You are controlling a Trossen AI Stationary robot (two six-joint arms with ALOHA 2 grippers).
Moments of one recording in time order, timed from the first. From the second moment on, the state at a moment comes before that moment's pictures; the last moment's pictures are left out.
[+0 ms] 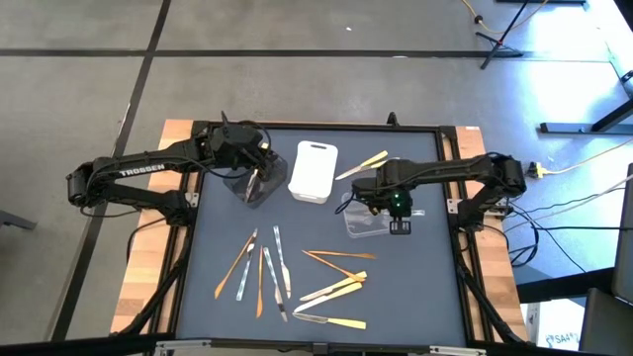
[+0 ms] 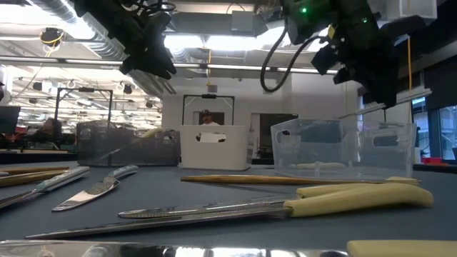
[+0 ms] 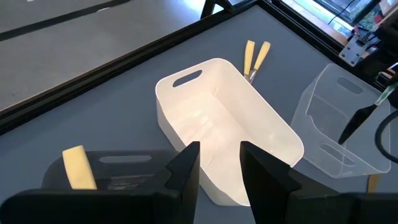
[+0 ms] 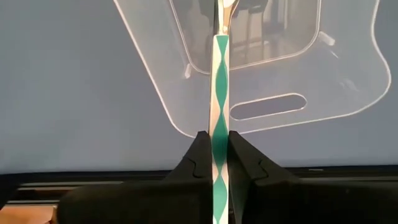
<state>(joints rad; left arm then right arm) 0.38 1.07 0.84 -0.39 -0.14 -0.44 -0.03 1.66 1.31 -1.50 -0.09 0.02</state>
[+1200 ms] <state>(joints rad) 0.38 1.07 0.84 -0.39 -0.14 -0.44 -0.03 1.68 1.31 -1.40 -0.10 0.02</state>
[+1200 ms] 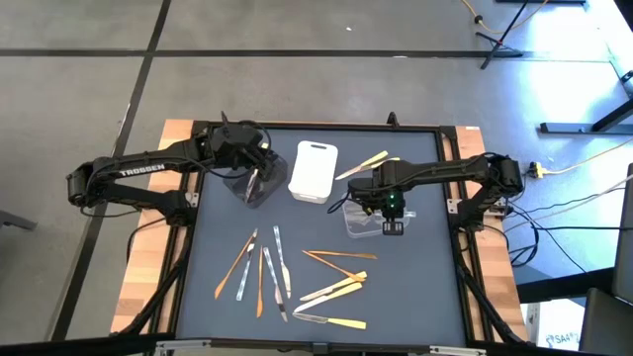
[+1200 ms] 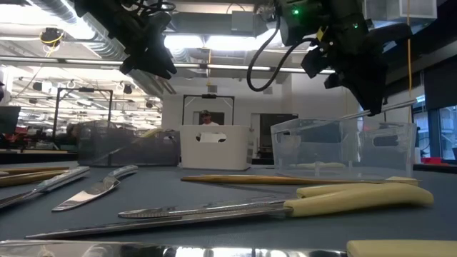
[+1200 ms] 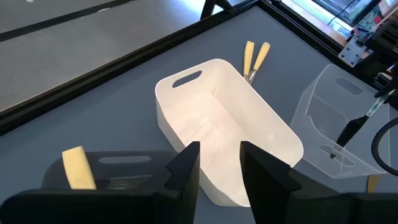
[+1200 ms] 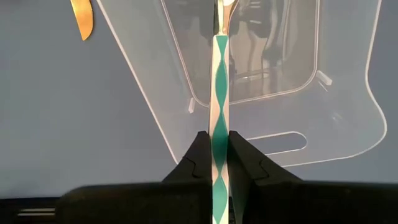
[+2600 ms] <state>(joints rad) 0.38 1.07 0.84 -0.39 -0.14 -0.44 -0.03 1.68 1.31 -1.49 -0.11 0.34</state>
